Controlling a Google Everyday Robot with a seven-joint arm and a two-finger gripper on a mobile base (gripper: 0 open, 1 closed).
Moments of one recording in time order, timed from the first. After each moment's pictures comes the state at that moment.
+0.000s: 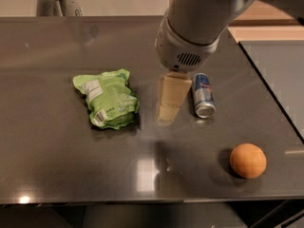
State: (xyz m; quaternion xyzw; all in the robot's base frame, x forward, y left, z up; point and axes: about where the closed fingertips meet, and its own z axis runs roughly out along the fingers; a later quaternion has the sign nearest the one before) arm 0.465 -0.026 0.961 -0.70 0.68 -0.02 0.20
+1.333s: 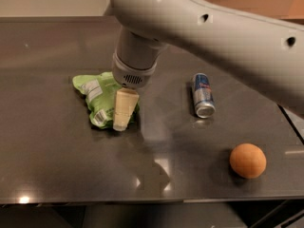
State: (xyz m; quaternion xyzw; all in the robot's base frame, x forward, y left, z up) arm 0.515 0.066 0.884 -0.70 0.68 0.02 0.21
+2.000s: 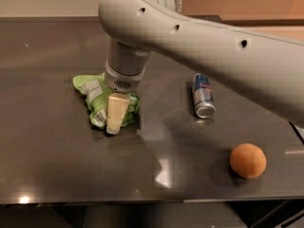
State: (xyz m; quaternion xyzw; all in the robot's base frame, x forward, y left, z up) arm 0.528 0.088 0.849 -0.70 0.69 0.04 0.17
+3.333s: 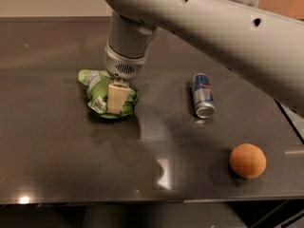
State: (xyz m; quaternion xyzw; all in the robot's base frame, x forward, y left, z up) arm 0.517 0.087 0.885 -0.71 0.68 0.07 0.16
